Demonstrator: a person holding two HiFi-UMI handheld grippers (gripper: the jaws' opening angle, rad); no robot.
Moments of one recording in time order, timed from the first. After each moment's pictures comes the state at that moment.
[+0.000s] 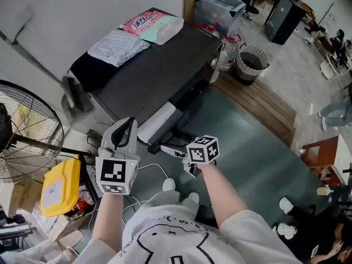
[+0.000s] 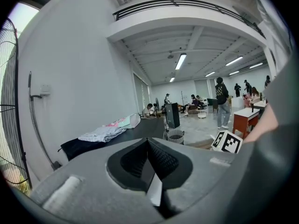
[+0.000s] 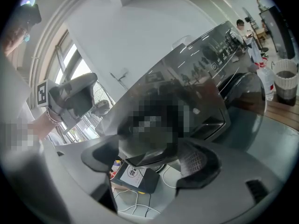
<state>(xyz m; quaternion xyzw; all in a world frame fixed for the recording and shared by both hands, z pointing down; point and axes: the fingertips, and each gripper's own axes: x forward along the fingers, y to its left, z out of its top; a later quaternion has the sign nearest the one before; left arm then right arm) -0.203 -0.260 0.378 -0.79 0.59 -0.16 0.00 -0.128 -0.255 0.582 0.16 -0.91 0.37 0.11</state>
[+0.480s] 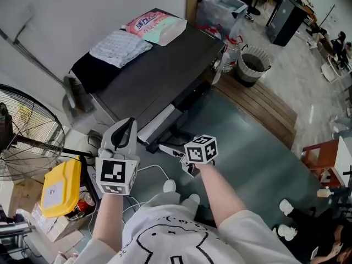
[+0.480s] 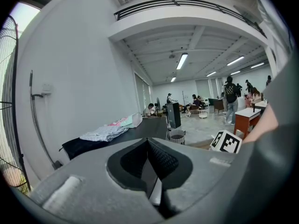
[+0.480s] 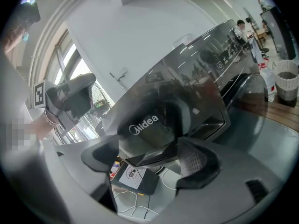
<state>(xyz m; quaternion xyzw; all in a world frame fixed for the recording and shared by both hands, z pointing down) -0.214 -0.266 0.380 -0.78 0.60 -0.16 0.00 -0.143 -0.266 0.581 0.17 -0.91 0.37 0.11</state>
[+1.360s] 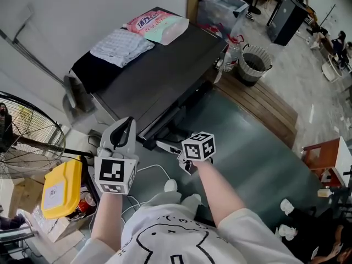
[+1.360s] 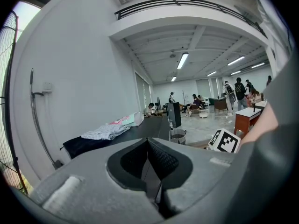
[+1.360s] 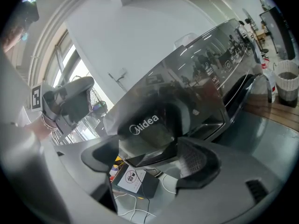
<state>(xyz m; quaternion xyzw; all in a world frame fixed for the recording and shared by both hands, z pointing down) -0.229 -0.271 0.386 -0.78 0.60 -0.16 0.00 -0.165 -0.279 0.578 0.17 -0.91 0.37 0.10</state>
